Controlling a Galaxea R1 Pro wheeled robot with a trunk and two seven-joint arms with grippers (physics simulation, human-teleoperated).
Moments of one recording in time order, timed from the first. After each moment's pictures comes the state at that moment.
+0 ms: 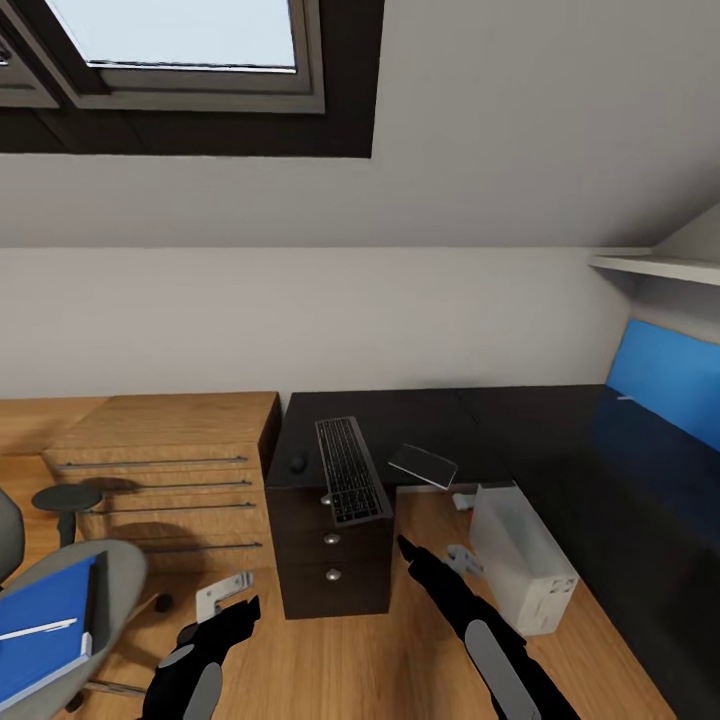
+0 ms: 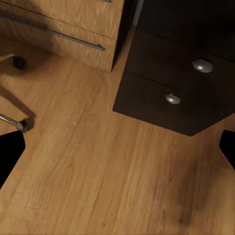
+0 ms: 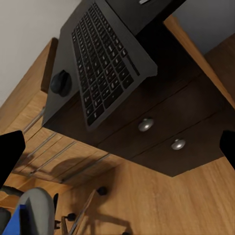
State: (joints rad) left arm -0.10 -0.06 -0.05 -1.35 0.36 0.46 0.42; right arm -0.30 0.02 0.24 -1.04 -0.87 0.13 0.00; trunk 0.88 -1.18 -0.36
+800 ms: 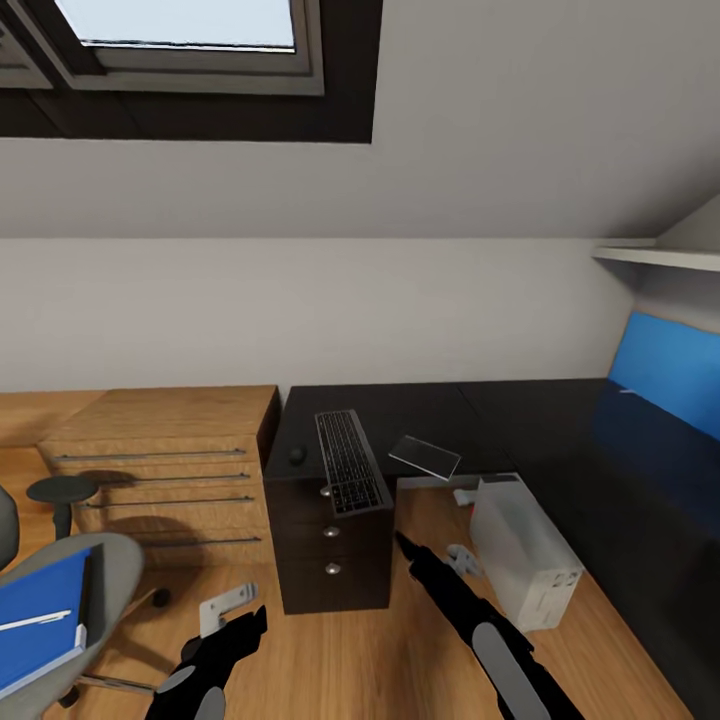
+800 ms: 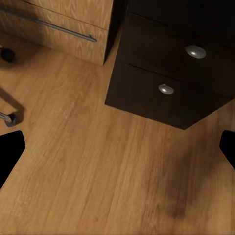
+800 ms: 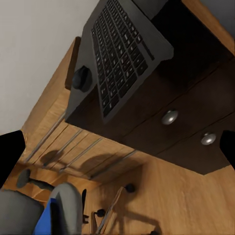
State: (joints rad) left arm -0.02 -0.09 -0.08 -1.44 0.36 0.47 0.42; right arm -0.29 0.01 0.24 -1.03 -0.97 0.13 0.15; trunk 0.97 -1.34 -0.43
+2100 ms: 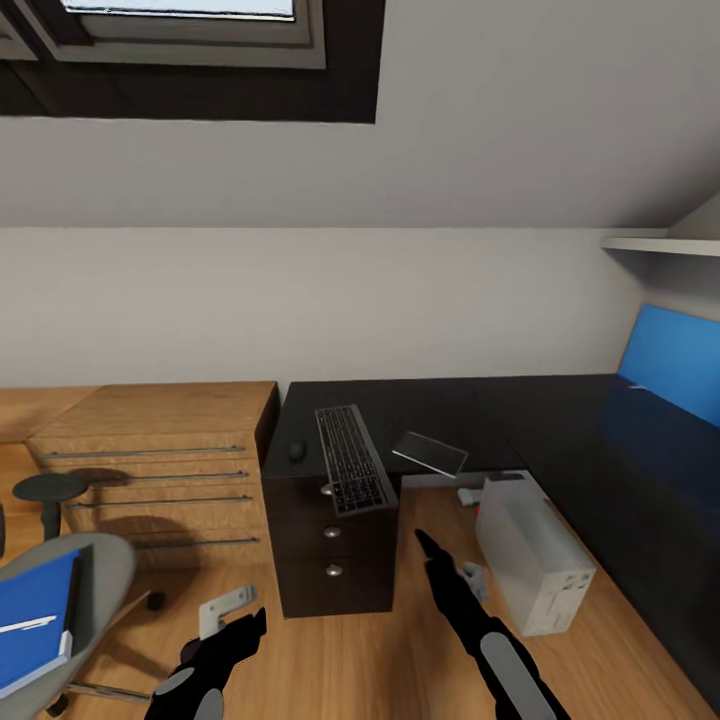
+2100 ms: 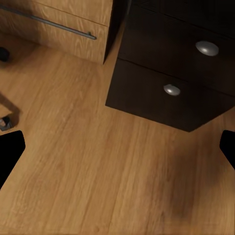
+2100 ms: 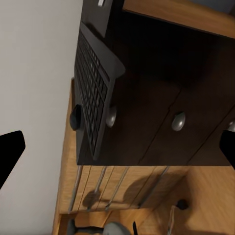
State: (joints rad) left arm -0.02 -0.08 -0.08 -1.43 0.36 0.46 0.42; right arm -0.29 0.06 0.10 -0.90 -1.25 0.13 0.22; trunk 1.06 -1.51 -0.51
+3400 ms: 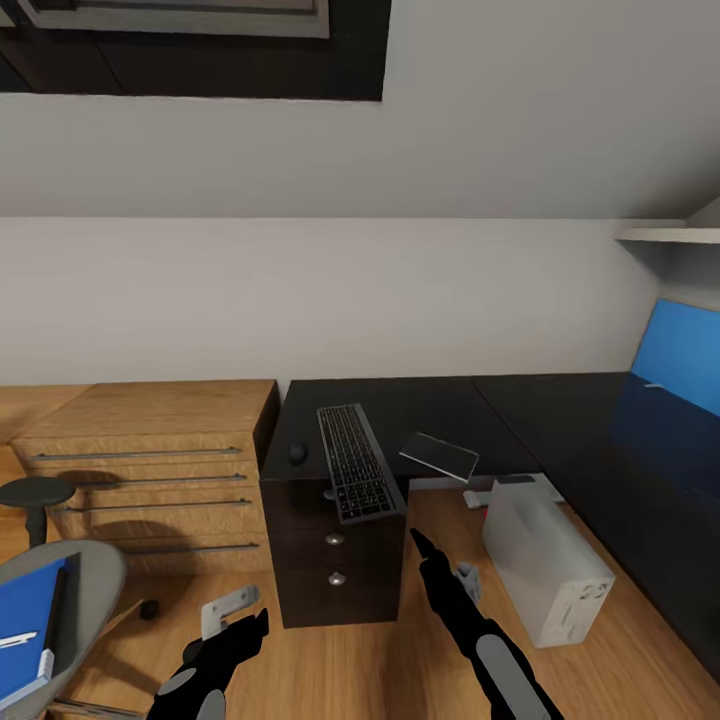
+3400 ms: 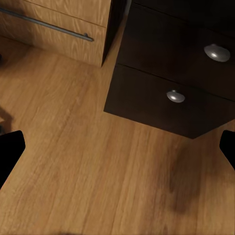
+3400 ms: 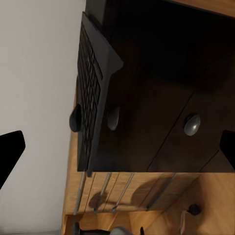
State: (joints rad) left arm -0.02 -0.08 -0.09 -1.43 0.36 0.47 0.42; right arm -0.29 0.08 0.10 -0.89 -1.25 0.13 0.28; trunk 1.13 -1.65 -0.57
